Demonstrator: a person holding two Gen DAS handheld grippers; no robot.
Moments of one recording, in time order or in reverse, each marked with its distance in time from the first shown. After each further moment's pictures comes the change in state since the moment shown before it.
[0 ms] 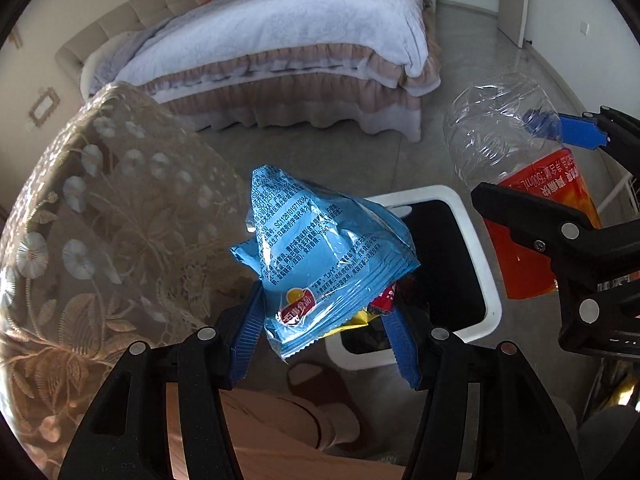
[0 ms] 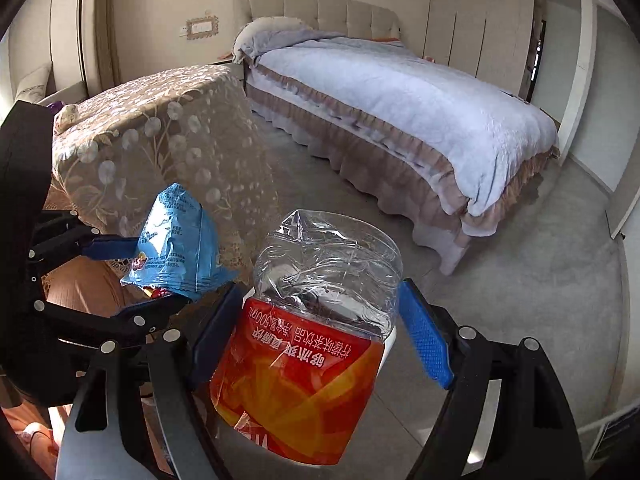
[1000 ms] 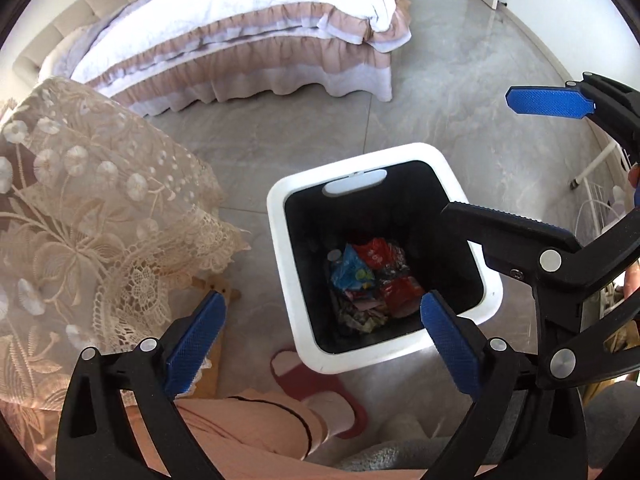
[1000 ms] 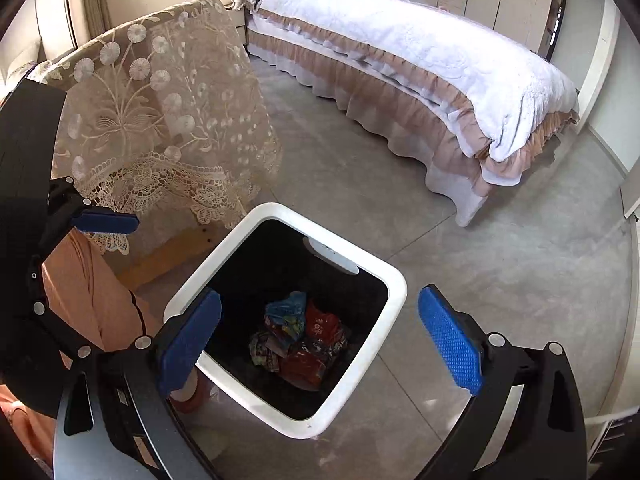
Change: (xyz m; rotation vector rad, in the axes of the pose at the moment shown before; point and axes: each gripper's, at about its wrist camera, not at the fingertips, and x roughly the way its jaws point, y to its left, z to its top) left arm 0.037 -0.014 0.005 0.079 0.088 -0.072; right arm 0.044 -0.011 -0.015 -0.013 0.136 0.014
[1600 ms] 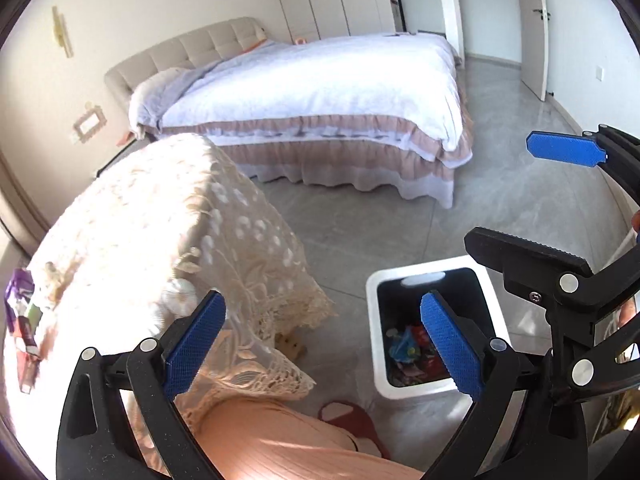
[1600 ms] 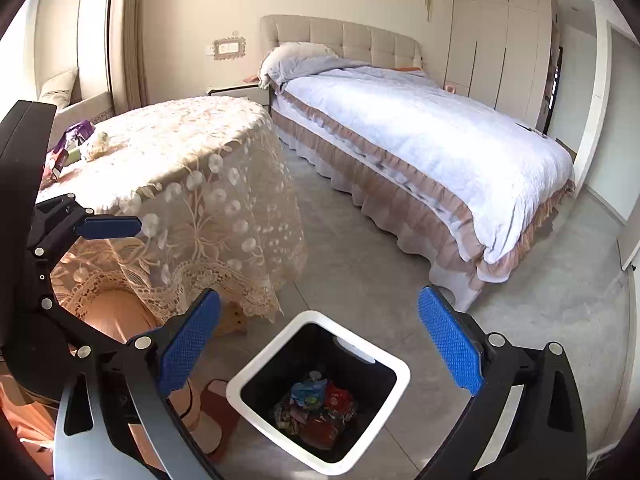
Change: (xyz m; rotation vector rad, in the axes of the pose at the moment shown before) left arm -0.130 0.058 -0.015 -0.178 -0.336 0.213; right arm -0.102 0.049 0.055 -0.079 -0.322 0.033
